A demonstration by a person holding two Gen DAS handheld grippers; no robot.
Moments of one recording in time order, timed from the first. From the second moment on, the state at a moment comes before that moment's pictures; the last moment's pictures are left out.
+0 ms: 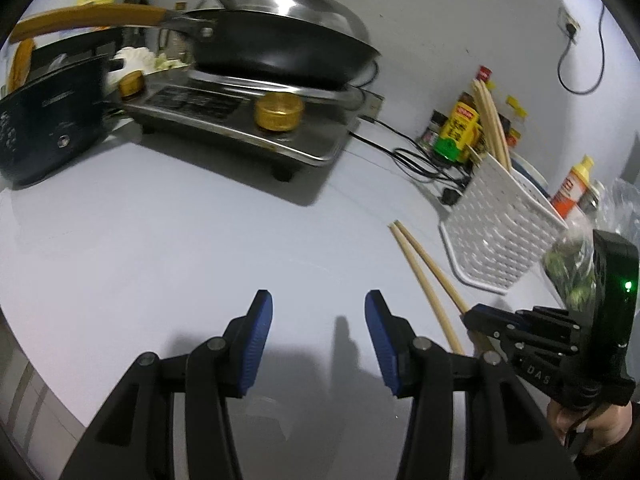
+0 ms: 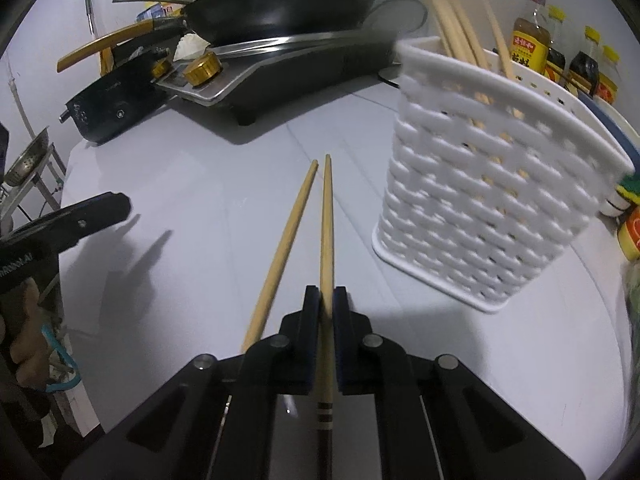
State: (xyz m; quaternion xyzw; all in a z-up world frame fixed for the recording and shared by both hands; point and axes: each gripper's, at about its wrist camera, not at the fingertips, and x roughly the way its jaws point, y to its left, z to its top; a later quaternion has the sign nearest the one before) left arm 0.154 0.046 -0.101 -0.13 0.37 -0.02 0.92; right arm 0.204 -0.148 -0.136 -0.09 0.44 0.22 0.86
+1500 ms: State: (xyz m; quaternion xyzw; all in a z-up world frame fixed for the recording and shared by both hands) left arm 0.178 -0.063 -0.120 0.06 0.44 -0.10 0.89; right arm 0.177 -0.202 -0.133 -0.06 0.43 0.27 0.86
